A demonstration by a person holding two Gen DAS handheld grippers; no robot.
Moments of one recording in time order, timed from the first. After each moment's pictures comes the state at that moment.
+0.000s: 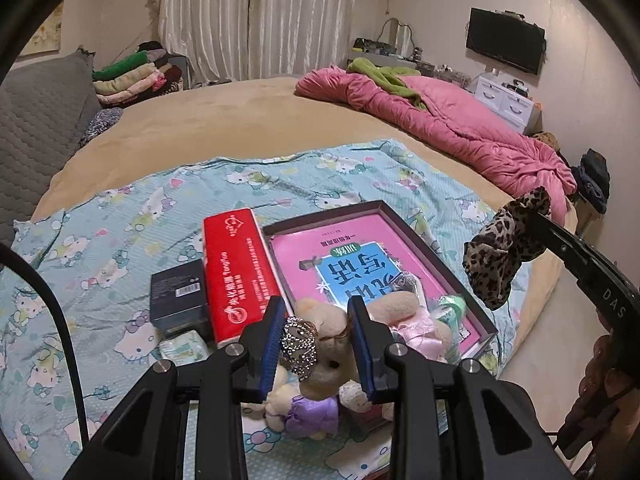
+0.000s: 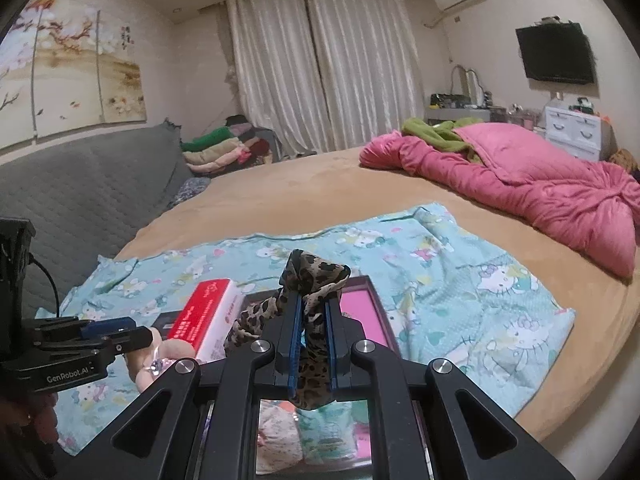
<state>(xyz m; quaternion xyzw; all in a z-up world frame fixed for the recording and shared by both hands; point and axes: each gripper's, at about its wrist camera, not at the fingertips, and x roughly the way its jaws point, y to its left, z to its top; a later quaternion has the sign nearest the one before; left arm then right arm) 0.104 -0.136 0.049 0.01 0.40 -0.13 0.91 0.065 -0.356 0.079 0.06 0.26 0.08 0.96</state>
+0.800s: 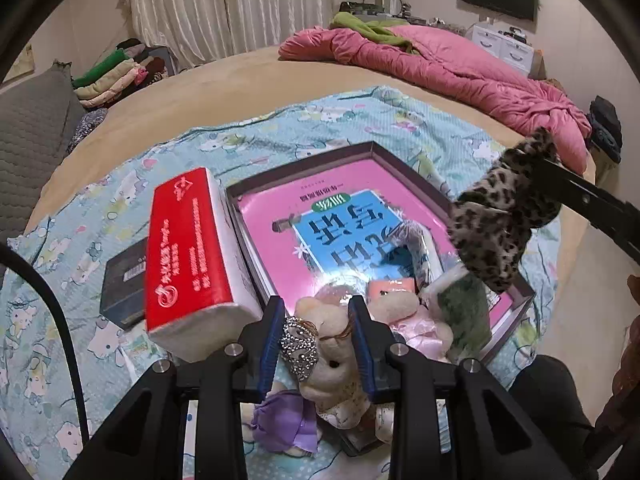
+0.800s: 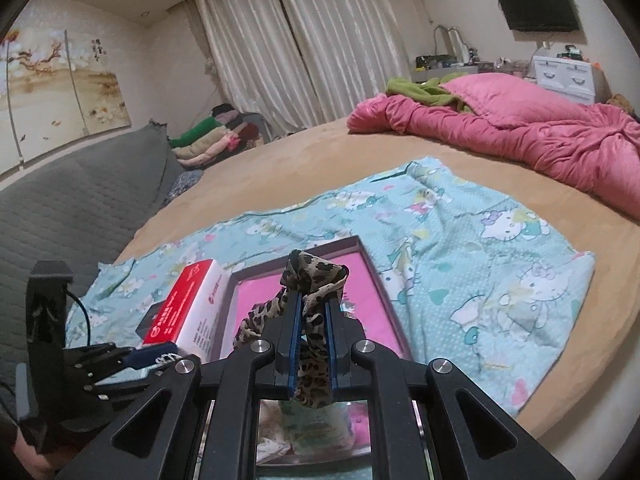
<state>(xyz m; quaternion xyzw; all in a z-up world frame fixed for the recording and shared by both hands) 0.121 -0.191 -0.019 0.08 0.44 -0.12 0.89 0.086 -0.377 0.033 0.12 0.31 0.09 0.94</state>
